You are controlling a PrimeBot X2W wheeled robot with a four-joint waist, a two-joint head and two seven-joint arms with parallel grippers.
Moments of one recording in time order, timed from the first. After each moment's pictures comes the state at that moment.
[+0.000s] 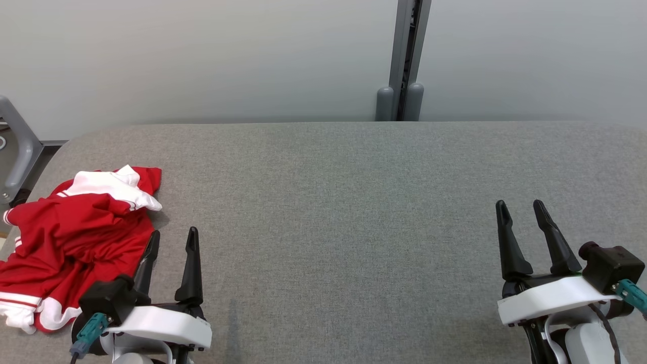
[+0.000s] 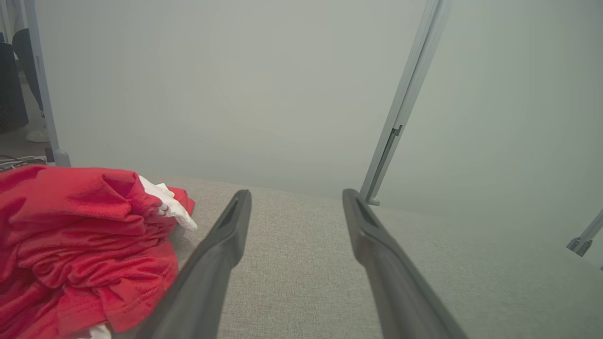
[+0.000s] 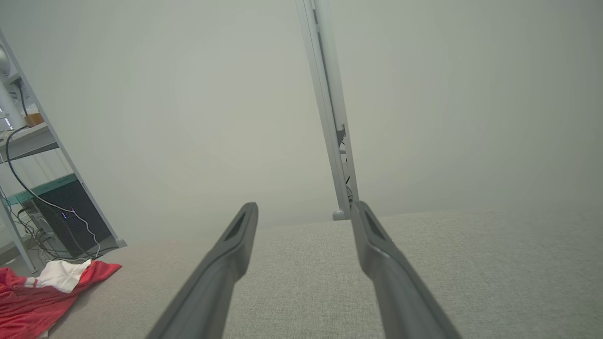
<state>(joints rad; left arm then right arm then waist) -0.09 0.05 -0.03 0.27 -0.33 -0.06 -0.25 -0.16 -0.04 0.06 0.23 0.33 0.13 -0.22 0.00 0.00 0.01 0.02</state>
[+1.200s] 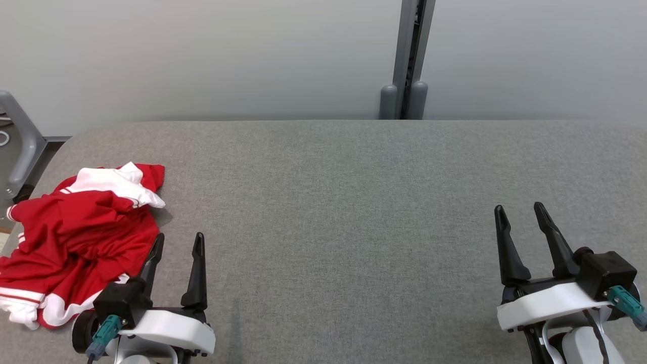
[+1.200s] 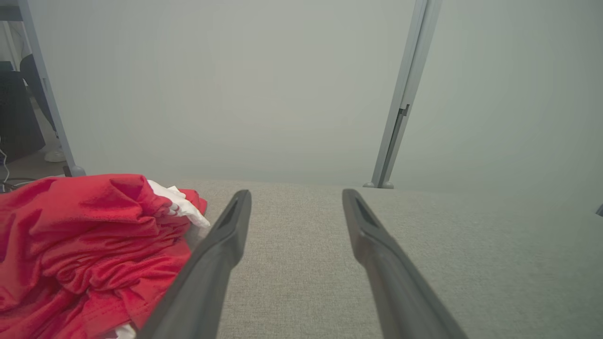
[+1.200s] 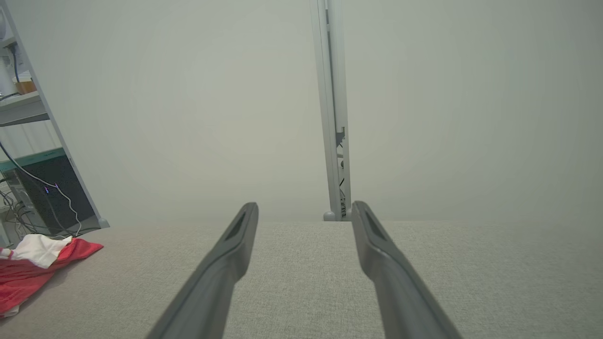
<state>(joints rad) -0.09 0.05 -0.04 0.29 -0.22 -0.05 -0.26 -0.15 -0.05 0.05 0.24 0.21 0.13 -0.26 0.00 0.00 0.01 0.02</state>
